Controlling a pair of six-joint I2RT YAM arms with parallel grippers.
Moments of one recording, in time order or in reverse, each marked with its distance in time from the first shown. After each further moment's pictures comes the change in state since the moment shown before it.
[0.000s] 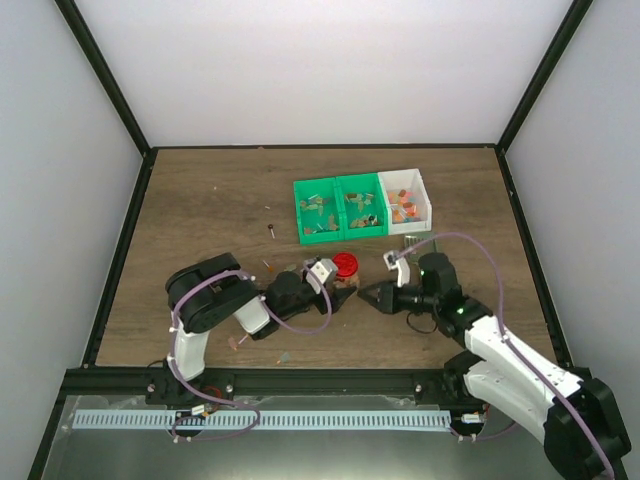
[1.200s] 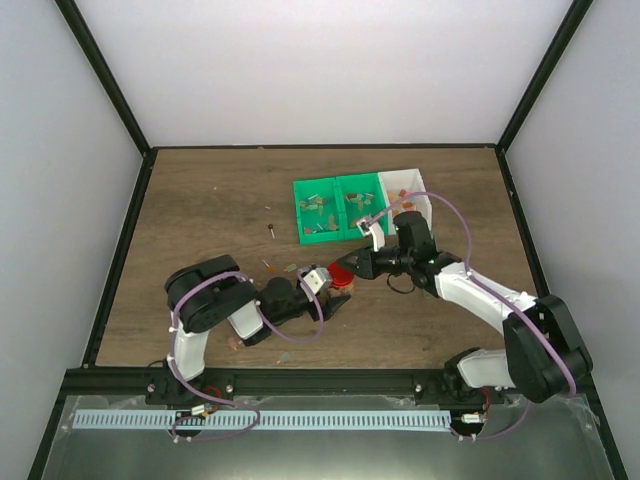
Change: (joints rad) left arm 0.005 -0.012 -0.108 0.111 0.056 0.082; right arm -0.027 0.486 0.352 0.081 -0.079 -0.228
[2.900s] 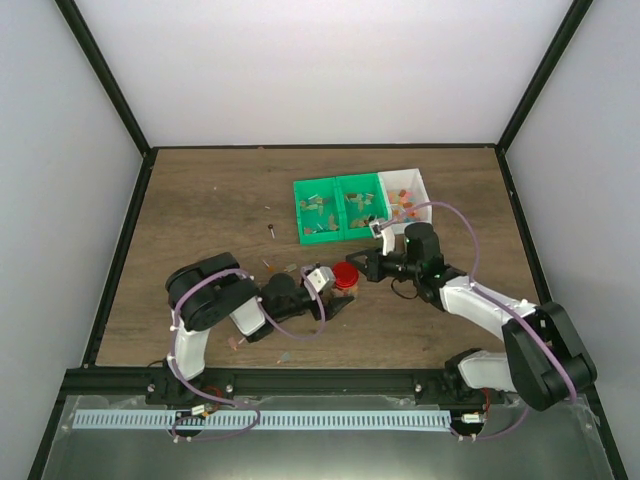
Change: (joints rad) left arm 0.023 0.015 0.039 -0.018 0.077 0.000; right arm -0.029 -0.029 -0.150 0.241 0.059 0.066
